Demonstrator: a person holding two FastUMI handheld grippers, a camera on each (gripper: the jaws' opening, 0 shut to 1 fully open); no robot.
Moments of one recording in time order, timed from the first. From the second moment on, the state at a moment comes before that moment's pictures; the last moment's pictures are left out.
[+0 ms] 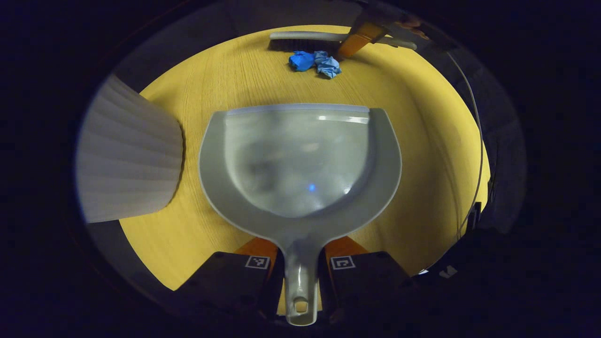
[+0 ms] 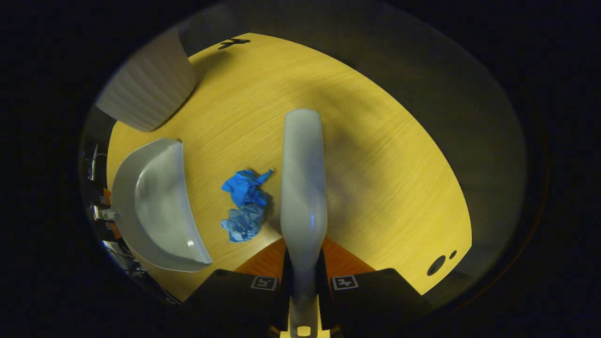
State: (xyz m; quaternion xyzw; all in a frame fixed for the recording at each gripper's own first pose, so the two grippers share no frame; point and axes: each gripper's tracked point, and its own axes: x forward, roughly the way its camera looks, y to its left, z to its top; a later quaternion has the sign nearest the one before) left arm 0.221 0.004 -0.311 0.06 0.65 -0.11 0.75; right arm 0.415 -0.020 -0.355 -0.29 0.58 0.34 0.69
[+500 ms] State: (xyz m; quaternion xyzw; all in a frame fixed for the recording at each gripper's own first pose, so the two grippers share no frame) left arm 0.220 0.003 -0.299 0.03 0.58 -0.15 0.80; right arm 0.254 0.025 -0.326 -0.19 0.64 0.45 0.59
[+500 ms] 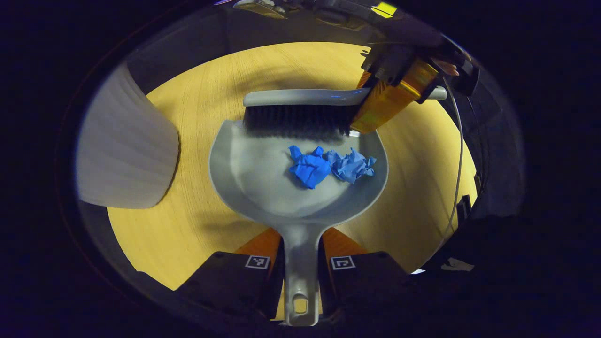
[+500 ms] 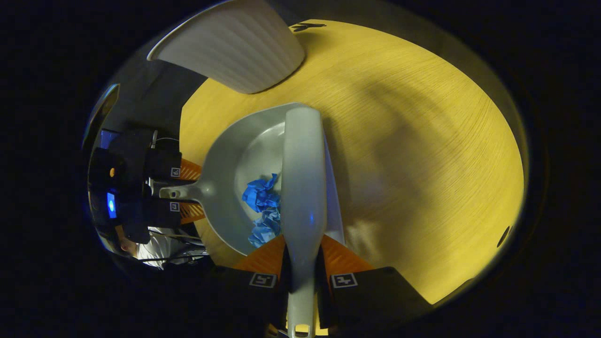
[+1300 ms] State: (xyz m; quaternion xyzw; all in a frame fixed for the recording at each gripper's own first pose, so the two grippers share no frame) left arm 0.181 0.051 -0.181 -0.05 0.43 -0.14 0.89; right arm 0.299 -0.072 -0.338 -0.08 0.61 0.32 0.72
